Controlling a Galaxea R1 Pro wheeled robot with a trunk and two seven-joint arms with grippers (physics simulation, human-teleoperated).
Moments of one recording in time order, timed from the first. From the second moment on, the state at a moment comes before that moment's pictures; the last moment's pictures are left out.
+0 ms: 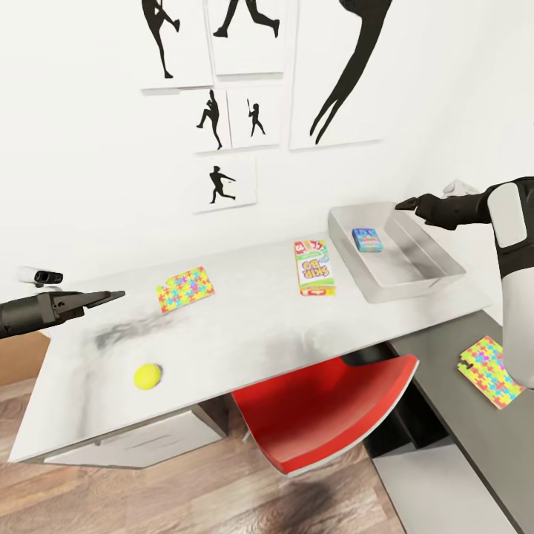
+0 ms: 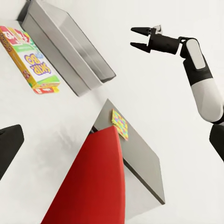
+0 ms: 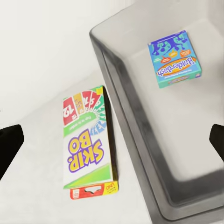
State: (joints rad) left arm -0.75 0.51 0.32 -1.32 0.28 1.04 -1.57; right arm -1.46 -0.35 -0.06 -0.83 -0.48 1.04 0.09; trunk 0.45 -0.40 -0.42
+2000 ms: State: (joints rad) left arm -0.75 0.51 0.32 -1.32 0.28 1.04 -1.57; right arm -1.43 -0.35 -0.06 -0.83 -0.48 1.04 0.09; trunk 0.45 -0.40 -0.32
